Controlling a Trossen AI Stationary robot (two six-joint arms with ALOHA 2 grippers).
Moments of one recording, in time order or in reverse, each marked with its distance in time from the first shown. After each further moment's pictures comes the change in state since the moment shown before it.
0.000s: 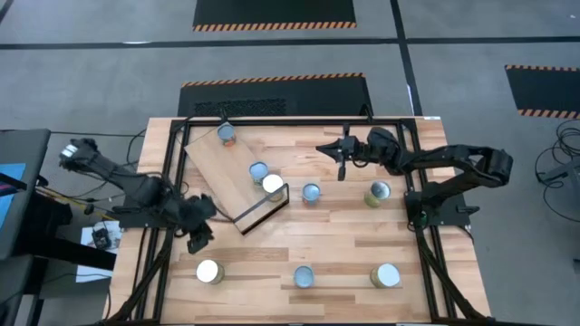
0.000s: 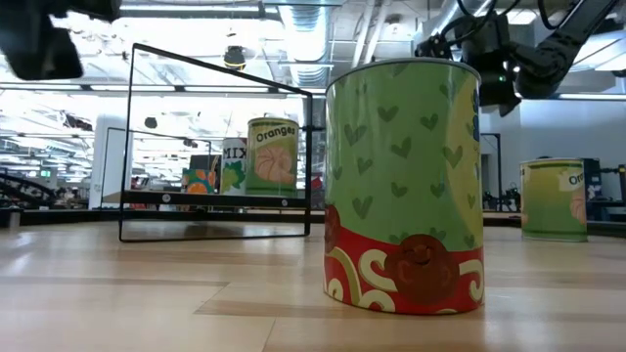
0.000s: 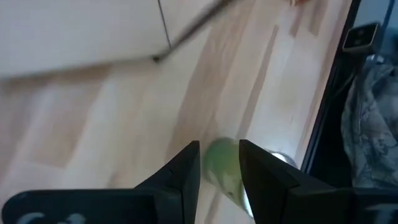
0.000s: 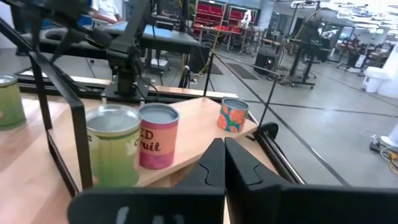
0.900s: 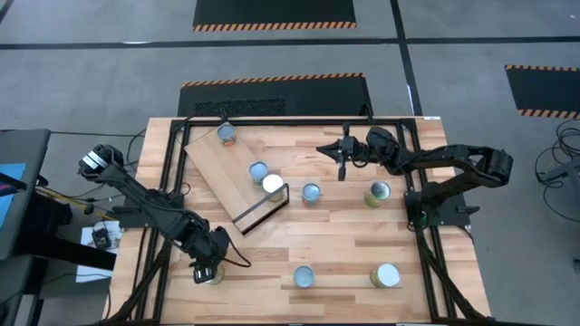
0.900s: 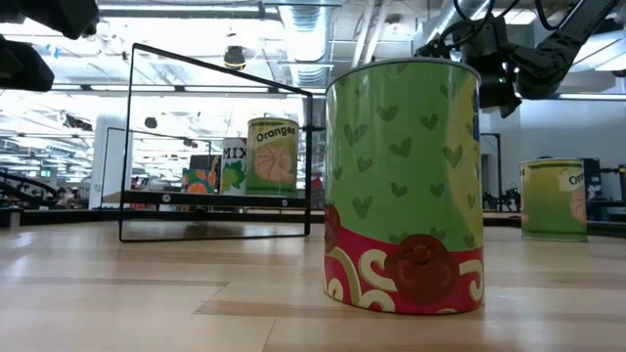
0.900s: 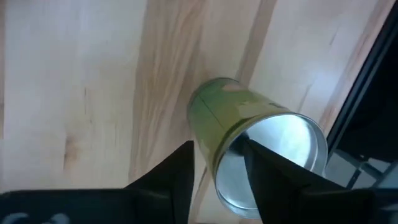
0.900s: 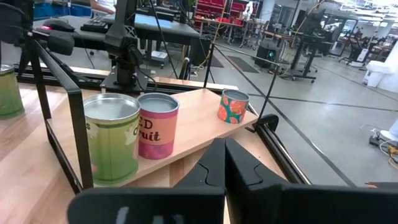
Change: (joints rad) left arm -0.149 0.430 0.137 -0.031 0.131 0.024; right arm -0.002 0.000 0.000 -0.030 -0.006 -0.019
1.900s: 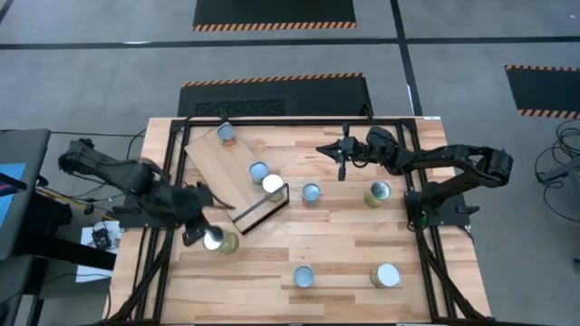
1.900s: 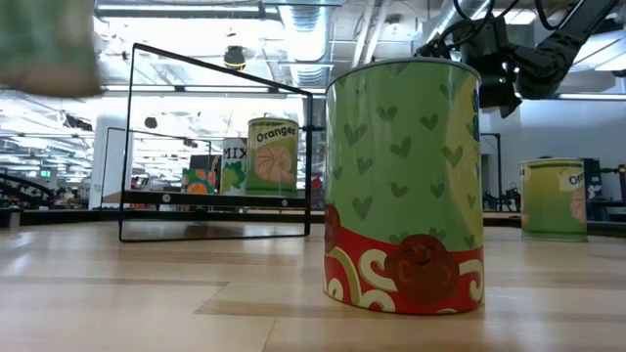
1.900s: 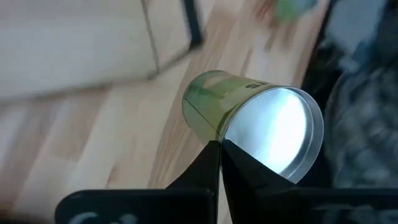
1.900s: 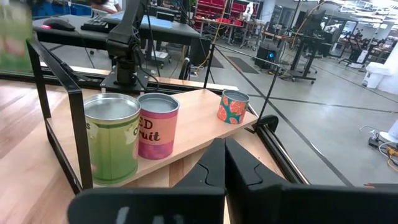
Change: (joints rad) left arm 0.213 -0.373 0.179 -0.201 -0.124 0.028; right arm 0.000 0.000 0.000 0.000 0.000 -0.007
